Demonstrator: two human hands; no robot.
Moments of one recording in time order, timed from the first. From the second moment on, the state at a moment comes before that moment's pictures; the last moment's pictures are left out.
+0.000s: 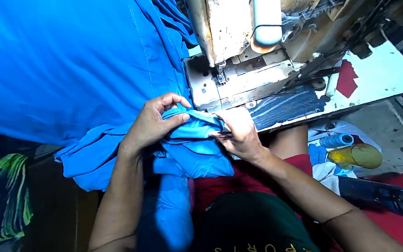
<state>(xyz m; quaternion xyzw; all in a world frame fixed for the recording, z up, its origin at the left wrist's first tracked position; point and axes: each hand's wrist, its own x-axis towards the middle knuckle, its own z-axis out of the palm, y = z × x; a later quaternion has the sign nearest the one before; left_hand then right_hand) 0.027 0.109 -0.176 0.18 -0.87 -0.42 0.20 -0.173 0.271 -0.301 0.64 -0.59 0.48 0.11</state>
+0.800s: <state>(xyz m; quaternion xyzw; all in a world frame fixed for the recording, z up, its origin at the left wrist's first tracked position) -0.044 0.126 -0.190 0.24 -0.84 -0.26 0.41 -0.210 0.281 -0.273 0.51 -0.53 0.62 -0.26</state>
